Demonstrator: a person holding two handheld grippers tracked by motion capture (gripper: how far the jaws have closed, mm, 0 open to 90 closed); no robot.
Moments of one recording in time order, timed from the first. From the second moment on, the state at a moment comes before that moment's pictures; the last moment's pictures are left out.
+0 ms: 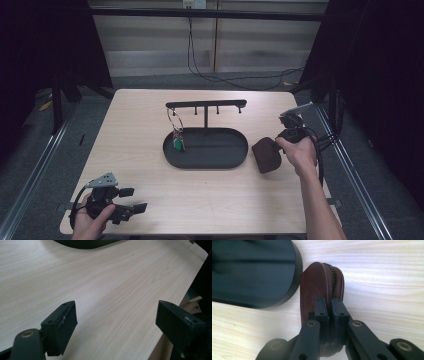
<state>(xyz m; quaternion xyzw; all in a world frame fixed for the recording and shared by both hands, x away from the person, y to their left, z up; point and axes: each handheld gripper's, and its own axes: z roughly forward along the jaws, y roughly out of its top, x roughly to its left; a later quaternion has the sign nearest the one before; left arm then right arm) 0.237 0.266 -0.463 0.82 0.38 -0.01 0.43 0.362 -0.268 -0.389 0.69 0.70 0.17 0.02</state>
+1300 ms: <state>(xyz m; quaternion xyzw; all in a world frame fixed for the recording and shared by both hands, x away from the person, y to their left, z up) 0.237 0.267 -0.463 0.82 0.38 -0.01 0.43 0.358 -0.226 -0.320 0.63 0.76 0.10 0.11</state>
